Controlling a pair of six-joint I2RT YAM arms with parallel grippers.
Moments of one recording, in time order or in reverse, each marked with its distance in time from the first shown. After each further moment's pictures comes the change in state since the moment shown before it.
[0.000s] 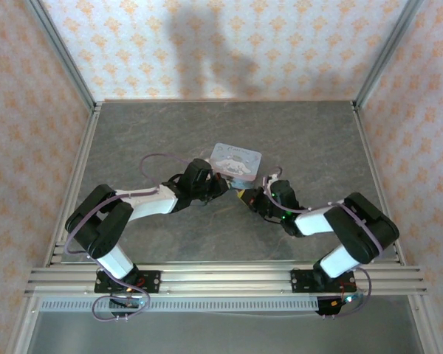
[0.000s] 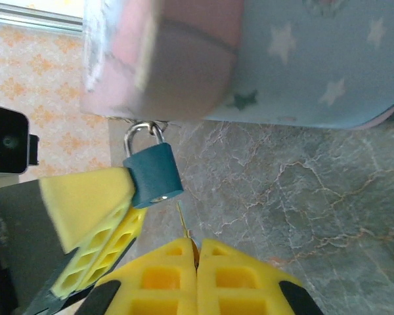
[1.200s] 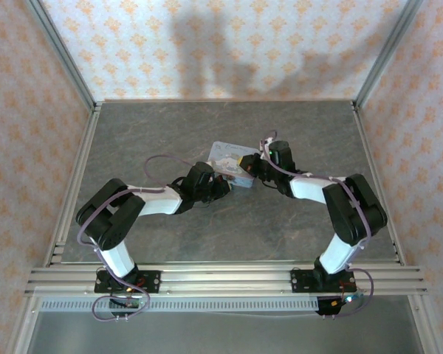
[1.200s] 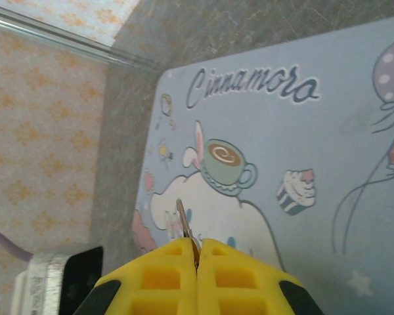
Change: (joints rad) left arm -0.001 0.095 -0.016 0.129 -0.022 0.053; right arm -0.166 0.180 0.459 -0.343 -0.114 -0.311
